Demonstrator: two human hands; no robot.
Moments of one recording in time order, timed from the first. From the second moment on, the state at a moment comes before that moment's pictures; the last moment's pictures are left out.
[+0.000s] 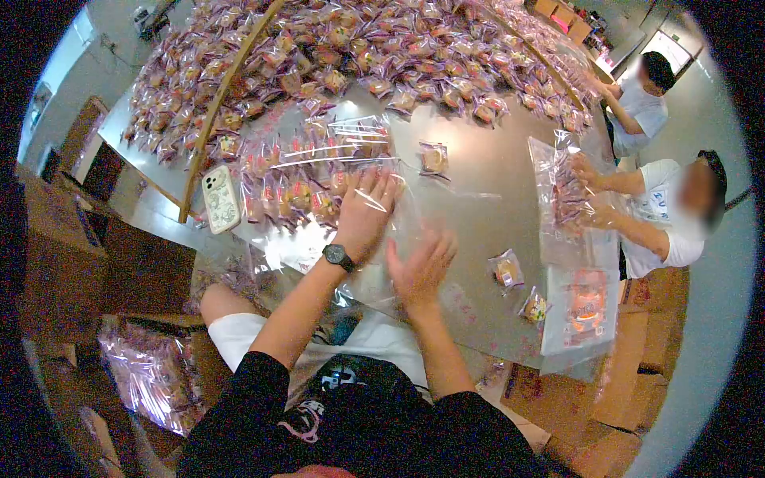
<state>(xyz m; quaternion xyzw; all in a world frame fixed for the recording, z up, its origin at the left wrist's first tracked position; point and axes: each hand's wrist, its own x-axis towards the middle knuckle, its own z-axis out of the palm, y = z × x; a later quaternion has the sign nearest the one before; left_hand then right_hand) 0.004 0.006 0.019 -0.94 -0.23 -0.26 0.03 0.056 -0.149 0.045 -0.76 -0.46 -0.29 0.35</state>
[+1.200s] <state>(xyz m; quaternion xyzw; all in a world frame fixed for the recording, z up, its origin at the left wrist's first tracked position) -0.086 0.016 0.054 -0.92 -0.29 -0.26 -0.08 0.034 -0.091 0.029 -0.71 -0.61 -0.08 0.34</state>
